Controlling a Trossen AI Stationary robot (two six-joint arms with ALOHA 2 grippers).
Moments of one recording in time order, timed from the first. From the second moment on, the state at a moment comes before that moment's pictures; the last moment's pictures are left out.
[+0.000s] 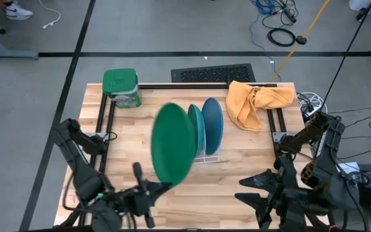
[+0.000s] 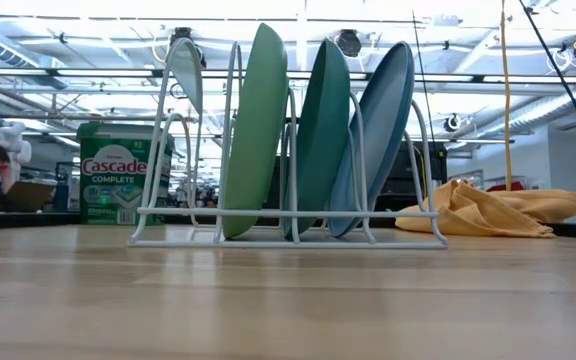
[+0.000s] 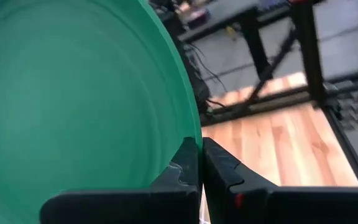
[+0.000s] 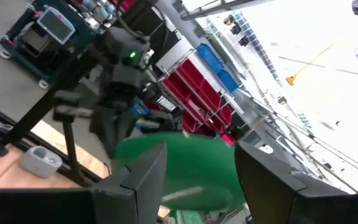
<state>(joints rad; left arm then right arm) -0.87 1.69 1.76 -0.53 -1.15 0.02 1.00 1.57 1.75 0.13 1.13 -1.05</state>
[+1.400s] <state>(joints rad) -0.62 1.20 0.61 0.93 -0.96 -0.02 0.98 1.58 1.75 -0.33 1.09 -0.50</state>
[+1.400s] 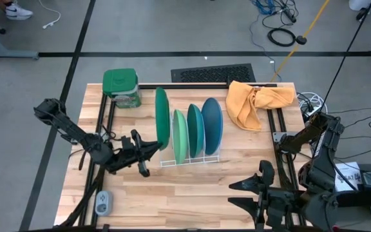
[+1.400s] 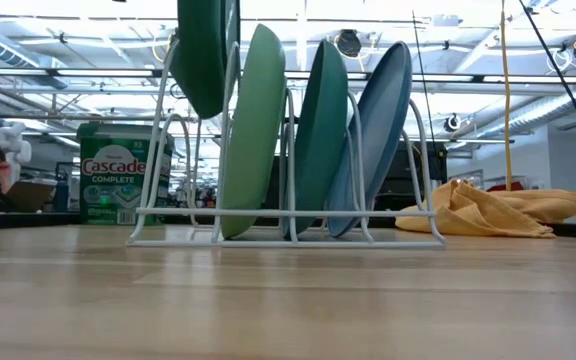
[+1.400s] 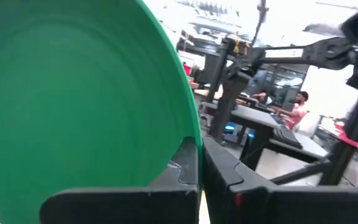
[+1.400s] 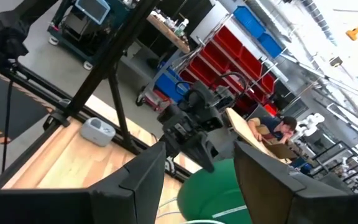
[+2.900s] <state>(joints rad) -0.53 1.20 0.55 0.86 -1.00 -0.11 0.96 1.61 1.75 -0.35 1.07 -0.48</state>
